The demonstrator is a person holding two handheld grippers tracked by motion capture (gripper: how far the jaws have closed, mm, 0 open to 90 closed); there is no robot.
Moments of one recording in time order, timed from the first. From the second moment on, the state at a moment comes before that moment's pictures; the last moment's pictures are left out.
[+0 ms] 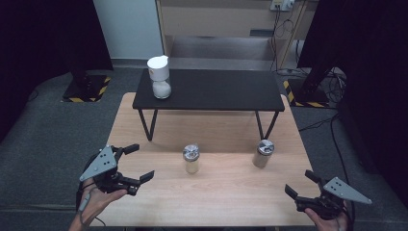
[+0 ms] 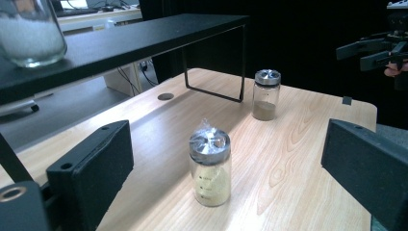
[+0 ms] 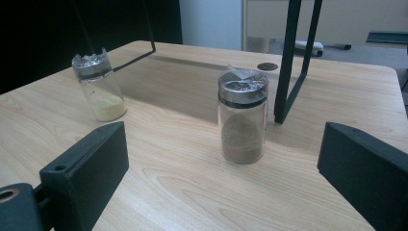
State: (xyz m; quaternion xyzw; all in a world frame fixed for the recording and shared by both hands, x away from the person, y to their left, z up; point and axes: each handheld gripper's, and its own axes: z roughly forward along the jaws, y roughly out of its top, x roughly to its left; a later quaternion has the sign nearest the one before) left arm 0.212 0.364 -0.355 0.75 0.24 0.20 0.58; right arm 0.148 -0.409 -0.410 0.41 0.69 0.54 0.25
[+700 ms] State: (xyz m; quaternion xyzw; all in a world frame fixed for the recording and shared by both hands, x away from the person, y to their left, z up) left arm 0.196 0.367 -0.394 0.74 0.27 0.20 0.58; right arm 0.147 -0.408 -0.409 0.41 0.69 0.54 0.25
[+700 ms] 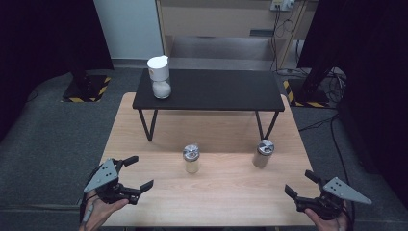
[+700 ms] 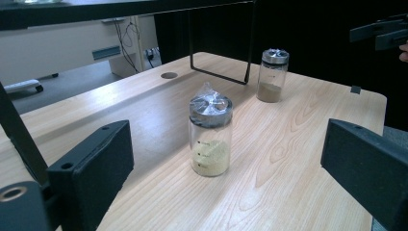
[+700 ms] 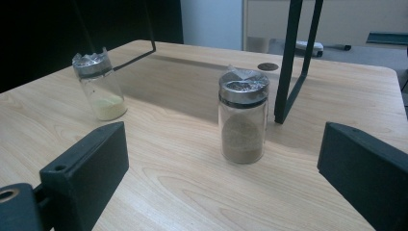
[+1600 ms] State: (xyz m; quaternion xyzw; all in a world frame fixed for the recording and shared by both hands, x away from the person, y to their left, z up) left arm 0.186 0.379 -0.417 0.74 0.30 0.19 0.56; right arm 0.147 -0.408 -0.409 0.41 0.69 0.54 0.25
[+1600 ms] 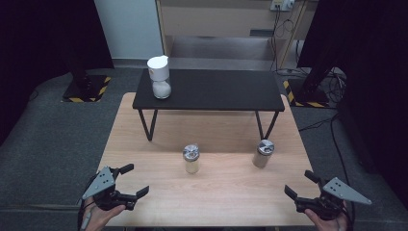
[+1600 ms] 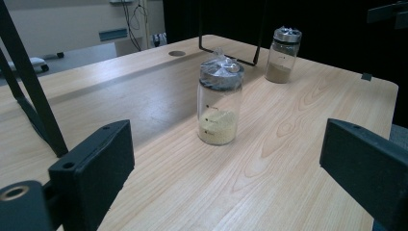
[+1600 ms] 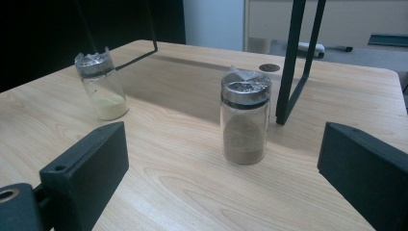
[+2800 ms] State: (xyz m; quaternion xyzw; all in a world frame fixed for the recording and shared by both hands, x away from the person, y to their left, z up) left arm 0.184 0.386 -0.421 0.74 0.32 0.19 0.56; right arm 0.146 -0.407 -0.409 0.41 0.69 0.55 0.25
